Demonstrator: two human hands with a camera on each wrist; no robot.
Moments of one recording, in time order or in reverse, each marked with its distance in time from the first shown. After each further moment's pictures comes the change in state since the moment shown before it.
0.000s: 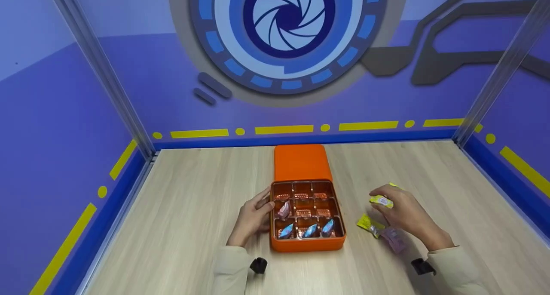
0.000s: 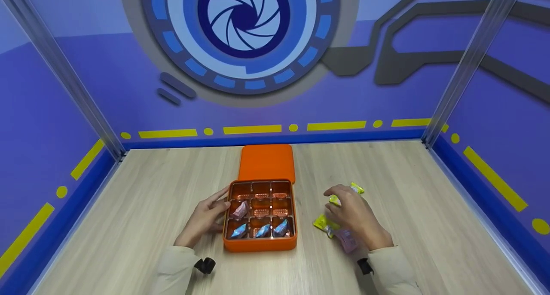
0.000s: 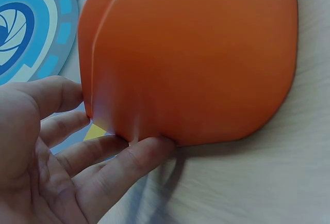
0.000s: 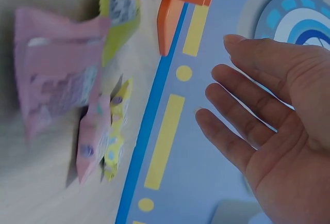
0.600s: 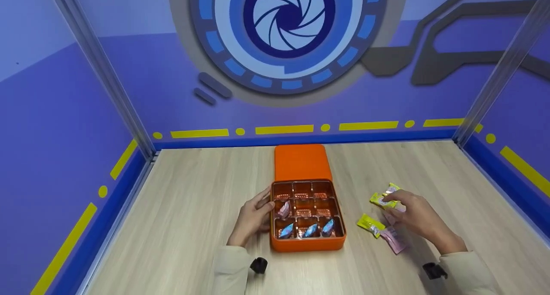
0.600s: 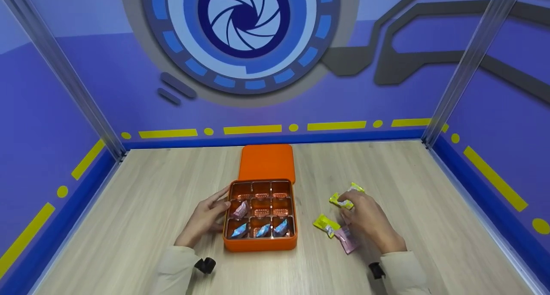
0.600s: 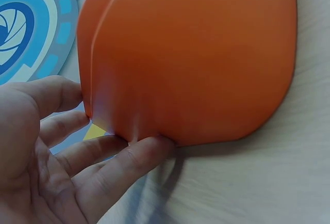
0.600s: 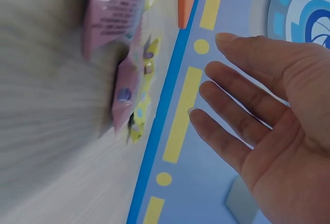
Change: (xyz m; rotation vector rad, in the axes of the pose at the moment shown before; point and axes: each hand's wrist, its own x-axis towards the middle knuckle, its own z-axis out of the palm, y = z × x) left_hand -0.004 0.003 0.001 -0.002 0.016 -0.007; right_hand -0.016 0.024 -0.011 0.002 -0.062 0.108
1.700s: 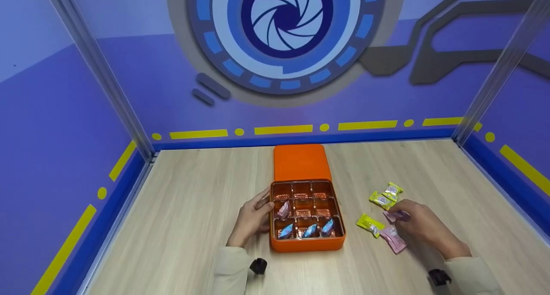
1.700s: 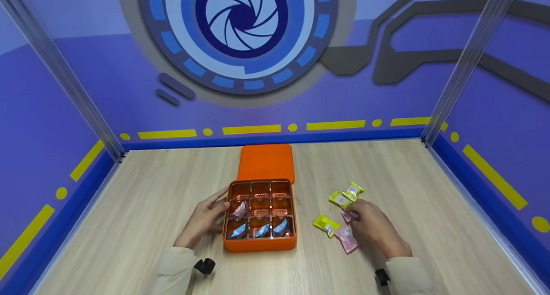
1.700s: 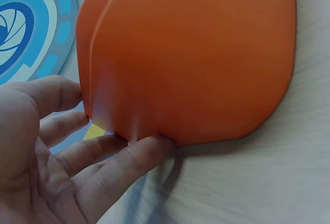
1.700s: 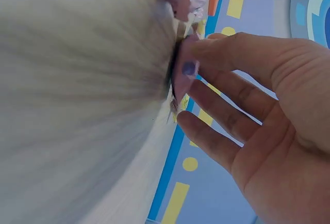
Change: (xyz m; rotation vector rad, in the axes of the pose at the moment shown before) left_hand 0.000 -0.001 0.000 -0.006 -0.012 0.000; right_hand -0.013 0.027 0.009 -0.031 -0.122 0.025
